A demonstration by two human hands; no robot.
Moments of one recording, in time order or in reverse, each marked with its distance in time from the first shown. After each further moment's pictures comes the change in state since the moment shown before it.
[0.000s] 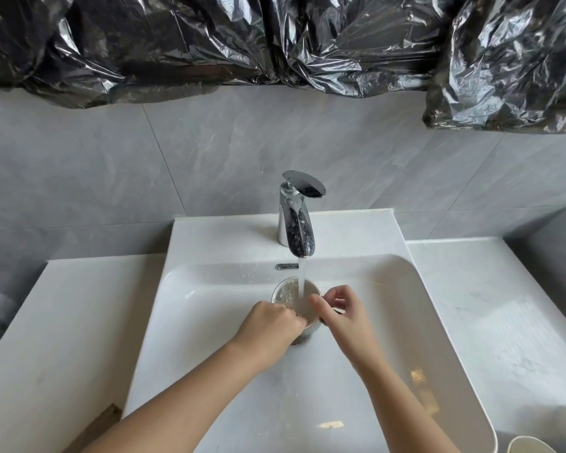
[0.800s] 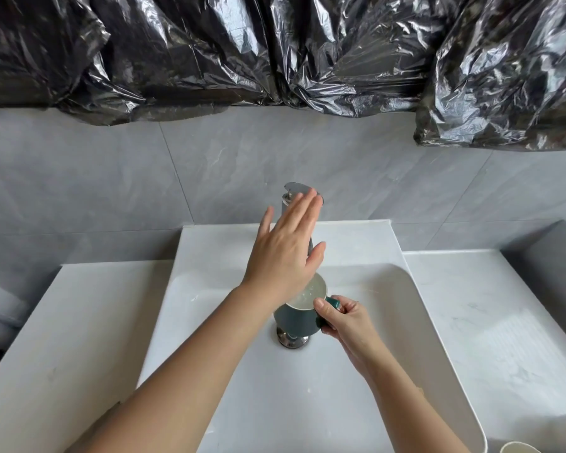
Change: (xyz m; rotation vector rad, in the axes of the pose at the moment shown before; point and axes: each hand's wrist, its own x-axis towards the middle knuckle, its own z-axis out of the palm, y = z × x) left_hand 0.033 -0.021 -0.101 -0.320 0.562 -0.251; right_hand -0.006 -0.021 -0.012 0.300 -0.230 0.108
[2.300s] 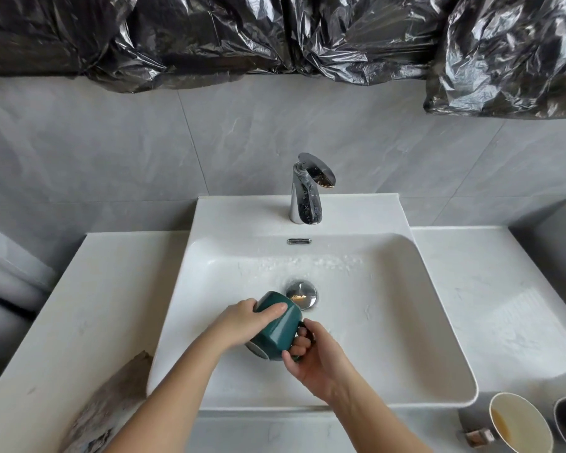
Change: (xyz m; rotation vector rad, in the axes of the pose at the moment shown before) left_hand -0.149 -0.044 0.025 -0.484 -0.751 -0.873; right_hand -0.082 0.039 0.061 0.646 0.085 0.684
